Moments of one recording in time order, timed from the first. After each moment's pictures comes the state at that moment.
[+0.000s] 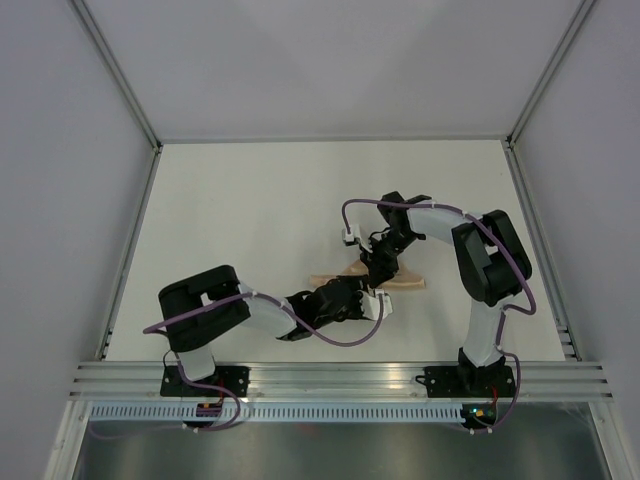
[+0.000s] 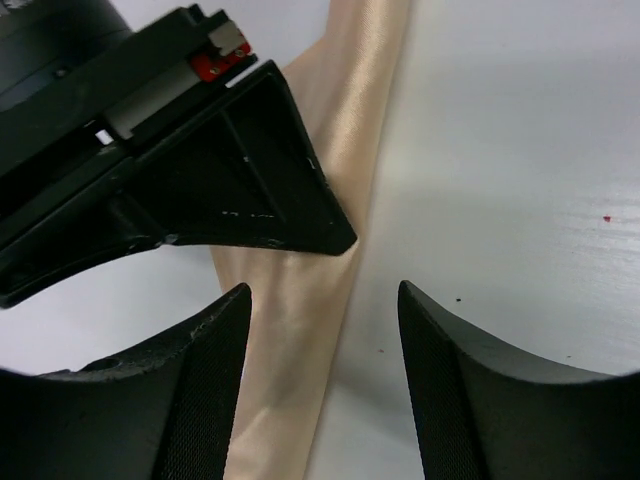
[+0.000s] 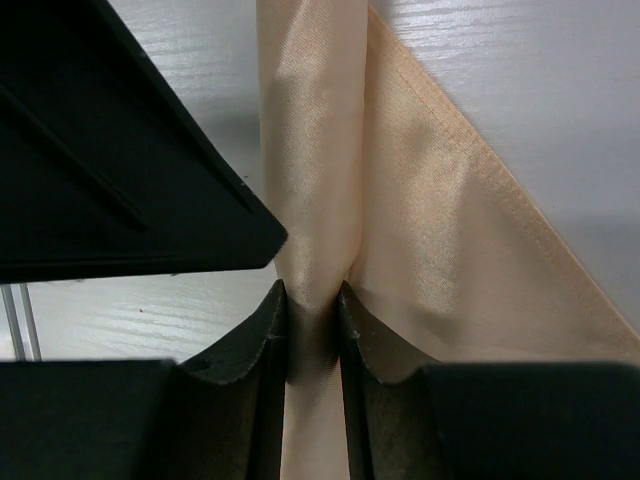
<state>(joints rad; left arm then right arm) -1.17 1.75 0.64 0.70 -0.18 0.57 0.42 1.94 1.21 -0.86 -0.72 -1.02</state>
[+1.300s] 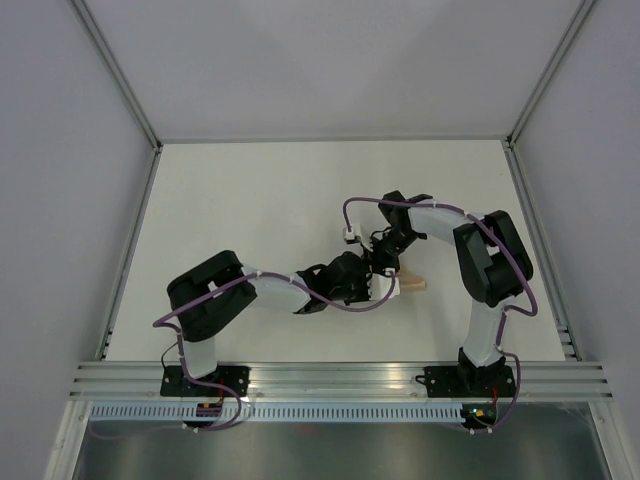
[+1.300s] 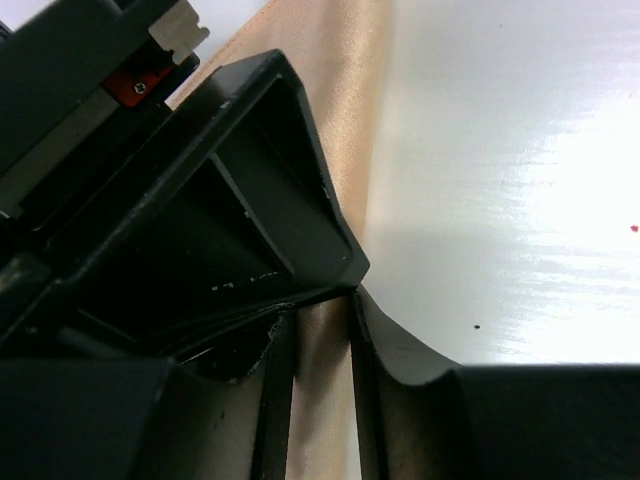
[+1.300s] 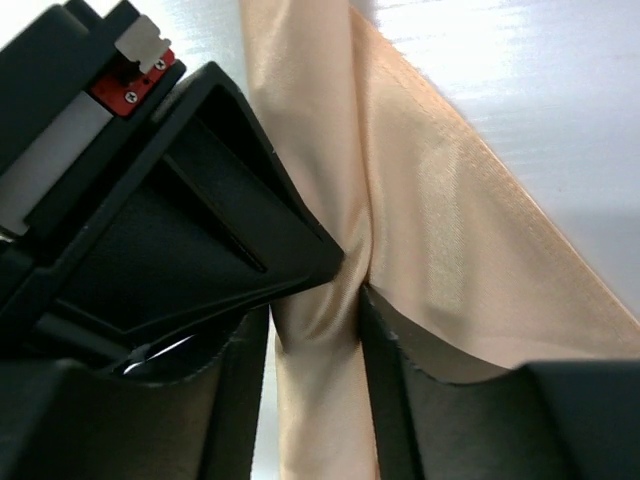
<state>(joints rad) -1.05 1.85 0.88 0.34 0.07 0.57 0.41 1.94 1.22 -0.88 -0.72 -0.98</state>
